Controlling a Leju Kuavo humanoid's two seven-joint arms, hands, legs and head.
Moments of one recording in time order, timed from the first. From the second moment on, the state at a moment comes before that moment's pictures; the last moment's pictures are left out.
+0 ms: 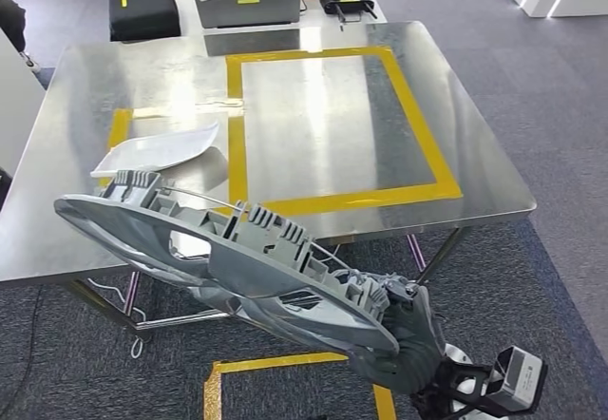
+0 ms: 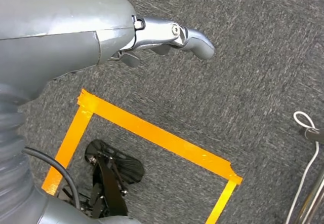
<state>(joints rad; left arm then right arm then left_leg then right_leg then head) 0.29 -0.36 0.84 -1.08 -0.31 -0.03 -0.12 0.20 -0.17 0.25 -2.04 0.00 0.22 -0.56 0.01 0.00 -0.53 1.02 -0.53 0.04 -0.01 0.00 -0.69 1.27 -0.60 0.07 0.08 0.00</state>
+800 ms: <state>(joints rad) 0.29 -0.36 0.84 -1.08 -0.31 -0.03 -0.12 0.20 -0.17 0.25 -2.04 -0.01 0.22 -0.56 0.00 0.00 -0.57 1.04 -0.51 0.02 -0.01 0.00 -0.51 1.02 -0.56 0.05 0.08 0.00</state>
